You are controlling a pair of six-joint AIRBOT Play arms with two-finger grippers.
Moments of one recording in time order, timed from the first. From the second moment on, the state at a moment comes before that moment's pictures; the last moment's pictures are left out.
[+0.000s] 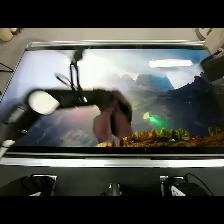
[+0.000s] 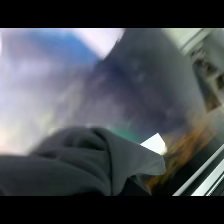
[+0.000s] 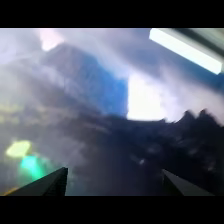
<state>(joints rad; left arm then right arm) -0.65 -1.19 1.25 1.08 -0.77 -1.66 0.08 -1.13 1.84 -1.64 1.50 1.07</state>
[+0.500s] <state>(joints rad) -0.62 -1.18 0.94 1.15 -0.87 -1.66 0.08 -1.55 1.41 -1.17 1.51 0.95</state>
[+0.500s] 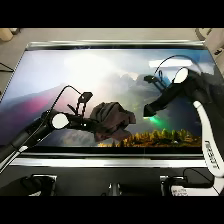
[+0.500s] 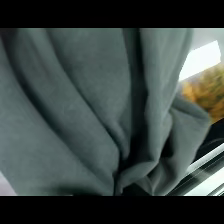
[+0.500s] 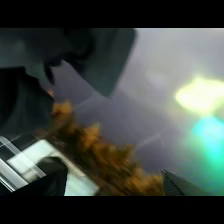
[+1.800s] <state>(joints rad) -0.57 -1.12 1.10 1.22 -0.94 -1.60 0.11 -1.62 1.45 -0.96 1.28 0.92</state>
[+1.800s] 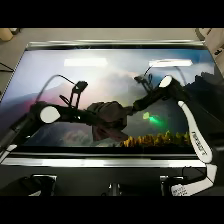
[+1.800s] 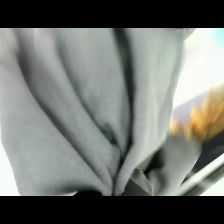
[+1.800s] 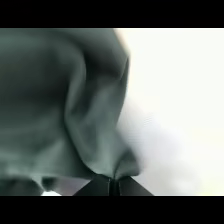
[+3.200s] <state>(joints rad) -0.51 -1.19 1.09 1.18 -1.09 -1.54 0.02 -0.99 1.17 -1.28 1.39 0.97</state>
